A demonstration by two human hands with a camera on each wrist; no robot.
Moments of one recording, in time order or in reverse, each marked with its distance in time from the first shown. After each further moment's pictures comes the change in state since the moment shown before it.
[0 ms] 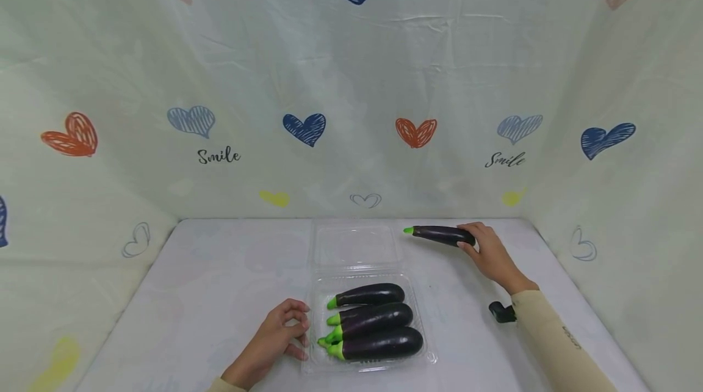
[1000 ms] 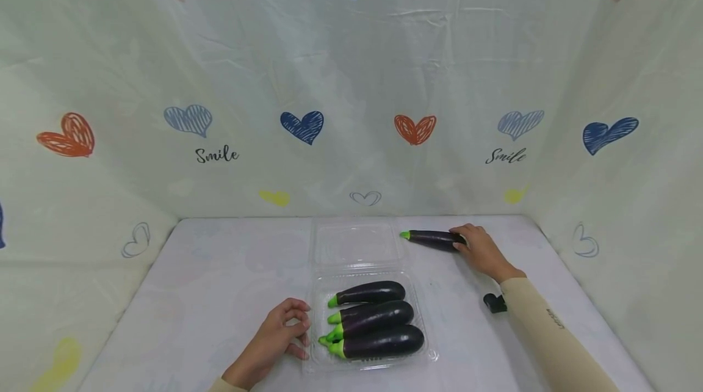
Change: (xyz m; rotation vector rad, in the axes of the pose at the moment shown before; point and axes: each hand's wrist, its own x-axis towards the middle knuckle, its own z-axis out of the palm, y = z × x) left_hand 0.000 0.001 0.002 0.002 -0.003 -0.010; right_hand 0.013 0.016 0.022 -0.063 -0.108 -0.017
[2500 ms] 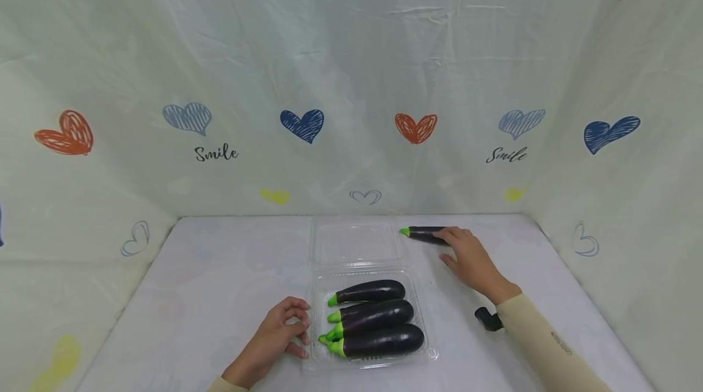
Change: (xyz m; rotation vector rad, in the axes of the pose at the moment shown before) left_hand 0.000 0.000 0.000 0.010 -0.001 0.011; right_hand -0.017 -0.067 -0.008 -0.085 0.107 -0.148
